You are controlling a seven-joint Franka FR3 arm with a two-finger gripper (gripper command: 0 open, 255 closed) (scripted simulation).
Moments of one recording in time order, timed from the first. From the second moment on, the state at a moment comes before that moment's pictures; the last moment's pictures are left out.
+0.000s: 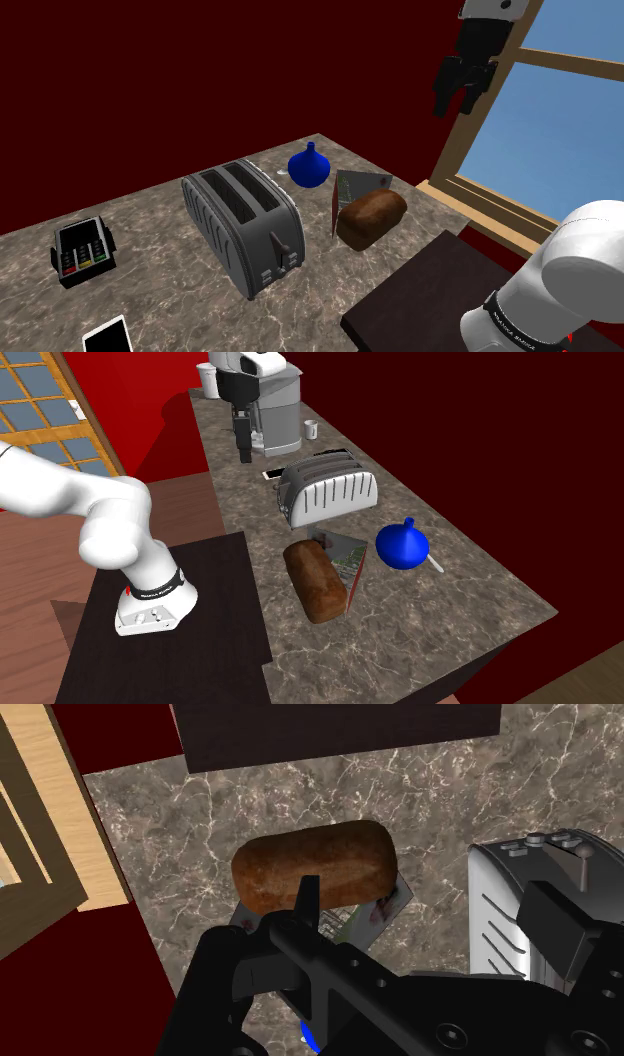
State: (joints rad) arm -0.01 -0.75 -0.04 -2.28 0.05 1.46 0.08
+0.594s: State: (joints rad) arm -0.04 -0.59 0.04 -2.34 0.08 1.68 0.23
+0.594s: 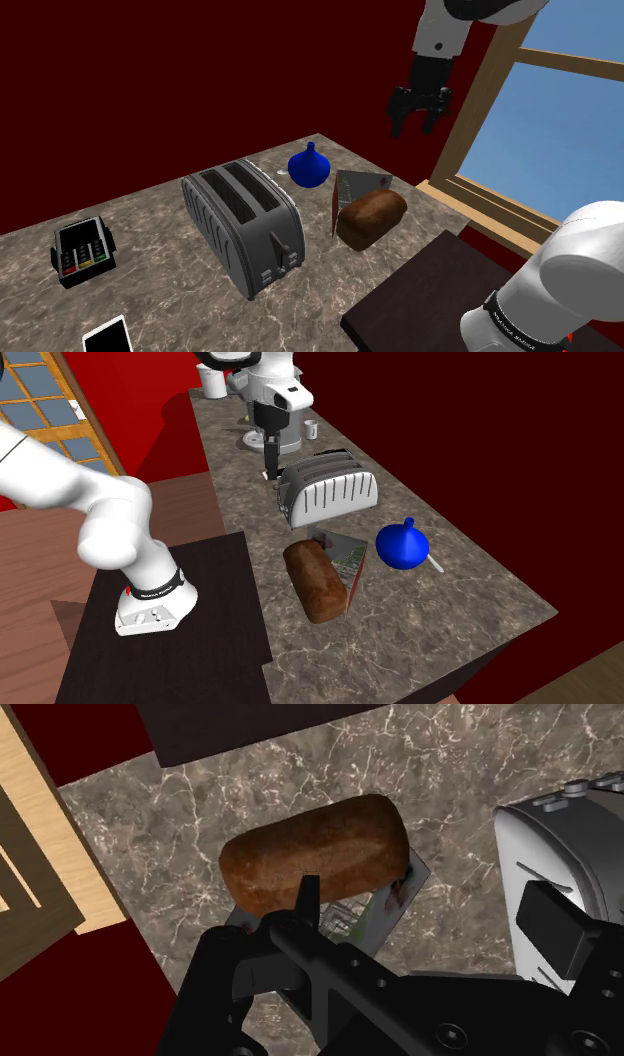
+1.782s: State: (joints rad) arm -0.10 0.02 0.12 -2.21 0.01 2.13 0.64
